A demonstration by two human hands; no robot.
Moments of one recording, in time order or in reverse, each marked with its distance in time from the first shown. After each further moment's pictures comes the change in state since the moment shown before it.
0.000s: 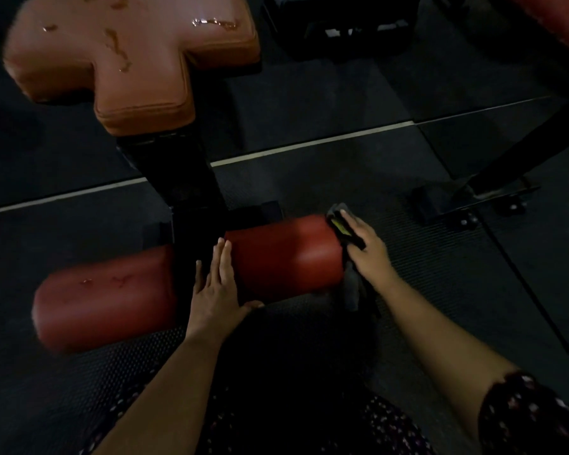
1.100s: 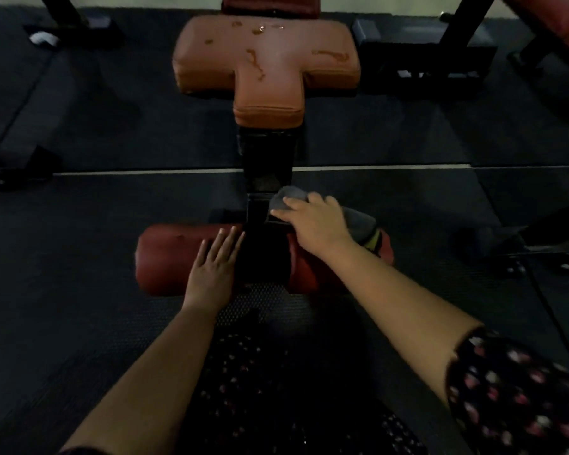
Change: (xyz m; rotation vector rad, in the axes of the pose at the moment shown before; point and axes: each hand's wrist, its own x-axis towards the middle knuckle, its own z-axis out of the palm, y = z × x) left_hand -0.040 -0.102 -0.037 0.338 0.165 -0.004; right_hand -0.004 -0.209 0.108 -1.121 -0.345 -0.600
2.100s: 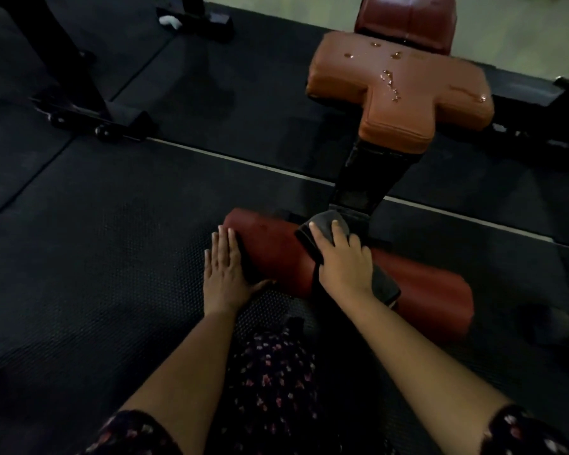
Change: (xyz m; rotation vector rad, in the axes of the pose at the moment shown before) left_hand -0.060 -0.058 0.011 -0.440 0.054 -0.573; right_hand 0.012 -0.103 0.038 0.063 0.049 0.115
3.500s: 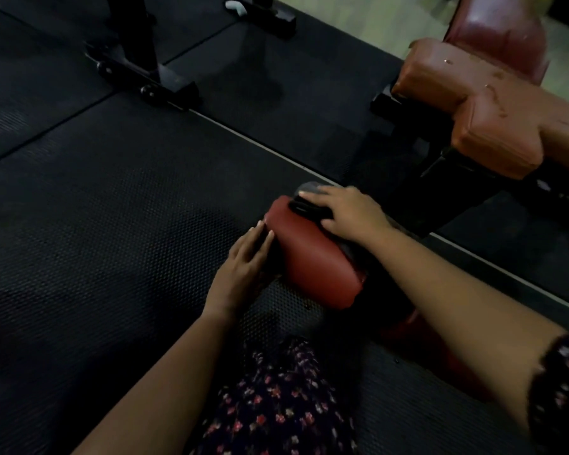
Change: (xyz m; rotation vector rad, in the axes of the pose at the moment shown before) left_hand -0.002 -0.059 0.031 -0.163 0.427 0.331; right_hand 0.113 -0.061 -0.024 -0.110 -0.061 -0.517
